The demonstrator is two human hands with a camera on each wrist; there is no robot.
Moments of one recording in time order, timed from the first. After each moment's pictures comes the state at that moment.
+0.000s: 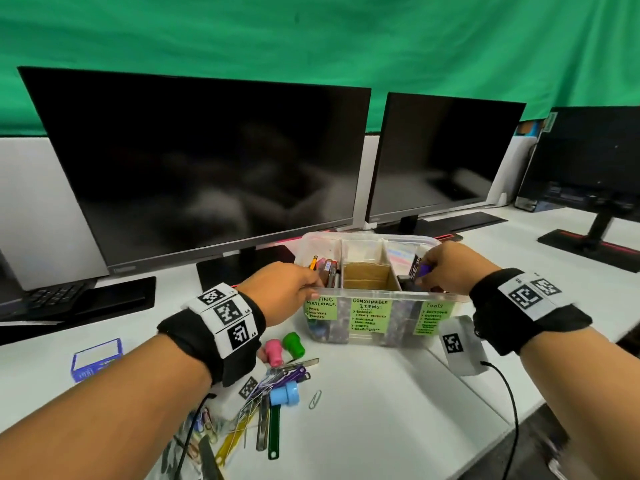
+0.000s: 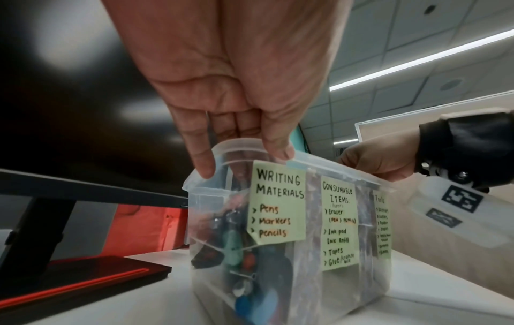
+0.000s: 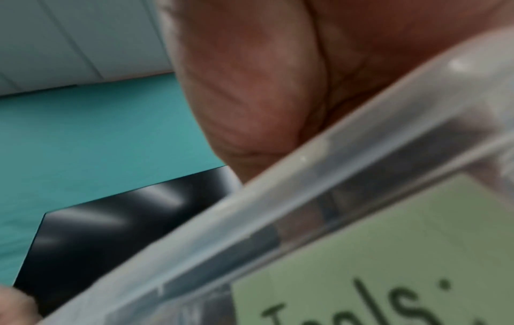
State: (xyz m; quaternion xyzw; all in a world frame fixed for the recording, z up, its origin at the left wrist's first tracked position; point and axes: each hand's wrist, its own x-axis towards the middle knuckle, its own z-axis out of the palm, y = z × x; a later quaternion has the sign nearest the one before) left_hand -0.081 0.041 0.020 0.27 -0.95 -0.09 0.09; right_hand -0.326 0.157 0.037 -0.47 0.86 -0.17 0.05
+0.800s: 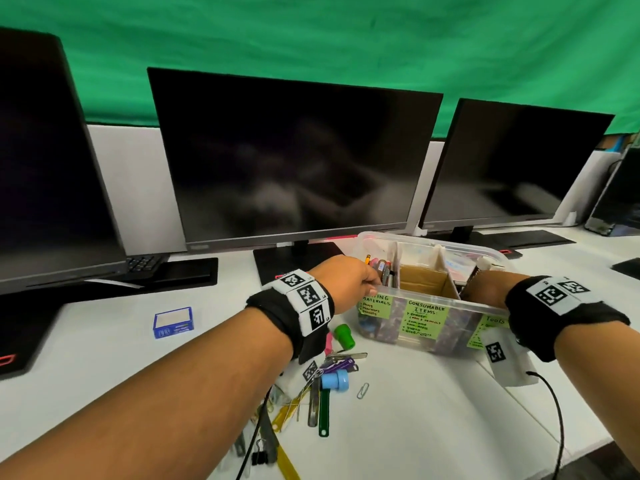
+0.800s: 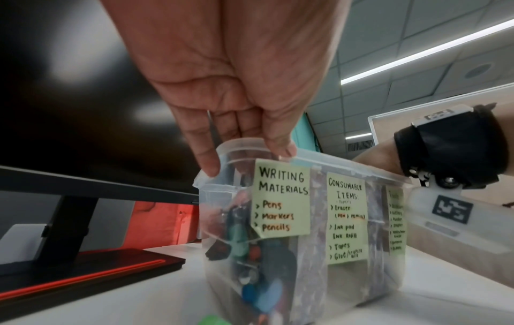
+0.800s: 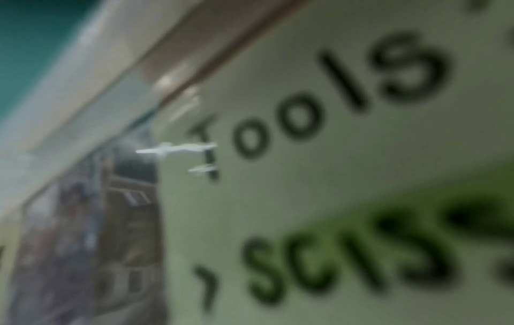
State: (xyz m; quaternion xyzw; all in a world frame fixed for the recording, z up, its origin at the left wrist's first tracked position) left_hand -0.080 0.049 0.023 0.30 -0.94 -0.13 0.09; right_hand -0.323 0.122 0.020 -0.43 0.90 0.05 0.10
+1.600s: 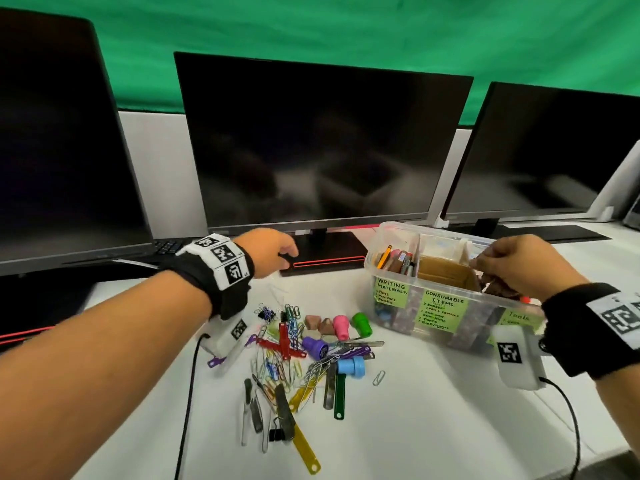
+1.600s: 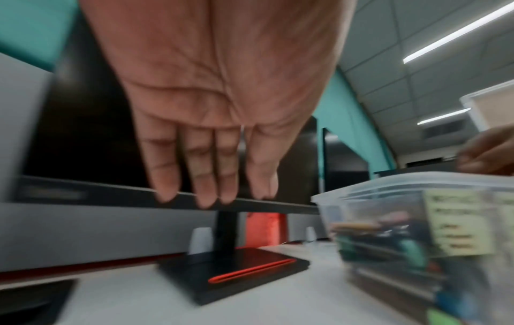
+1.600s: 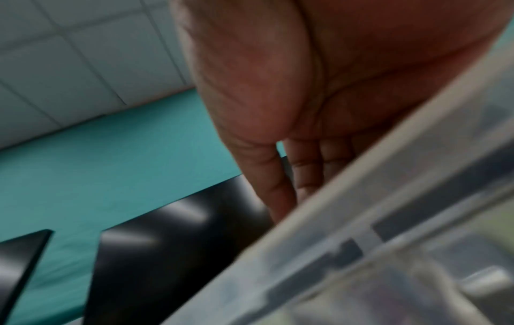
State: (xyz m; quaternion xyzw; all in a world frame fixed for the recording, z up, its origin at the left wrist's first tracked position) left_hand 0.025 -0.015 0.024 0.45 -0.89 -0.05 0.06; right_hand -0.288 0.149 0.042 -0.48 0.82 -0.31 0.07
